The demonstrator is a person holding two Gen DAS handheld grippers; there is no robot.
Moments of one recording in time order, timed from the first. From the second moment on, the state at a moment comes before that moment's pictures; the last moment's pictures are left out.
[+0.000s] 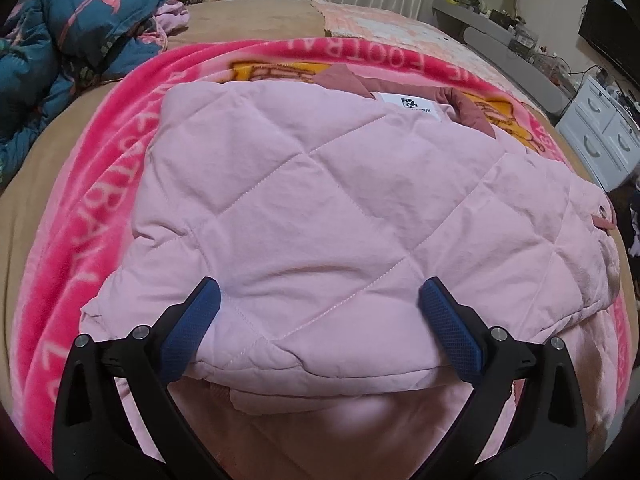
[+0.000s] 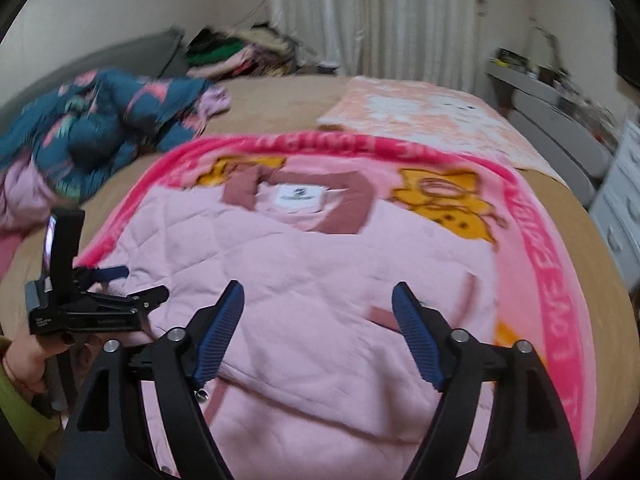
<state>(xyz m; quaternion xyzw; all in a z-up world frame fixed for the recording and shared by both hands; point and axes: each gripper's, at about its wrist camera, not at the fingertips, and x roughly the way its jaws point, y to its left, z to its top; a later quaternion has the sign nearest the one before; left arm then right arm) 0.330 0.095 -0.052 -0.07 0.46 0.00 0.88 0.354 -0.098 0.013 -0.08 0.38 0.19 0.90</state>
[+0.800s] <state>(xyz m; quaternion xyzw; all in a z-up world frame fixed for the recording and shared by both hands) 0.324 0.094 -0.042 -0.08 0.46 -0.01 0.88 0.384 -0.070 -0.072 -0.09 0.46 0.18 0.86</state>
